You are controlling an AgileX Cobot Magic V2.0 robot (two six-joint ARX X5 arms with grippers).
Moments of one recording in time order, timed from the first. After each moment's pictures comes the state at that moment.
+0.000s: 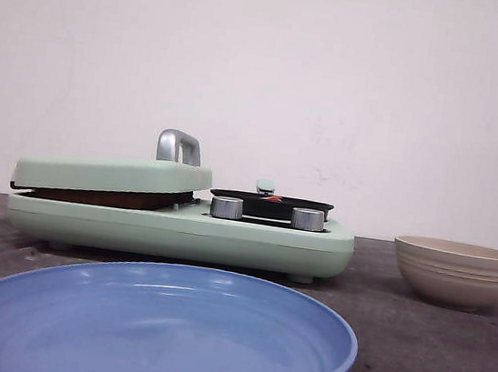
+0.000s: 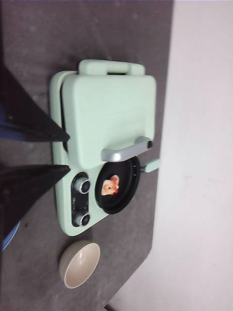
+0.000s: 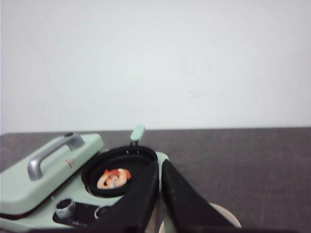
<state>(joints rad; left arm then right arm) -0.41 0.37 0.80 -0.65 0.00 -0.28 0.18 0.27 0.35 0.02 -0.13 0.21</state>
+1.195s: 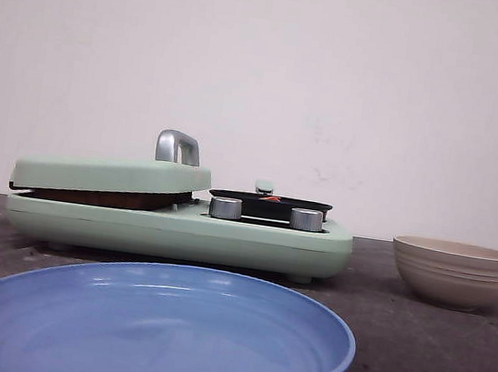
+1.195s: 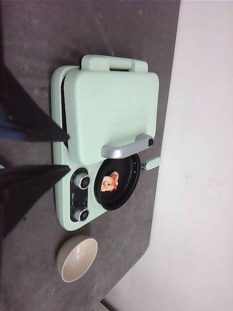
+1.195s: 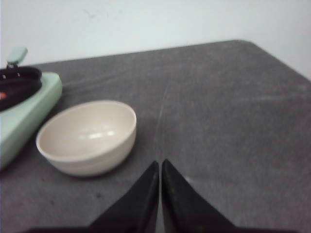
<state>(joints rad) -0.42 0.37 0.80 -0.65 0.00 -0.30 0.06 0.03 0.01 -0.17 0.08 0.18</state>
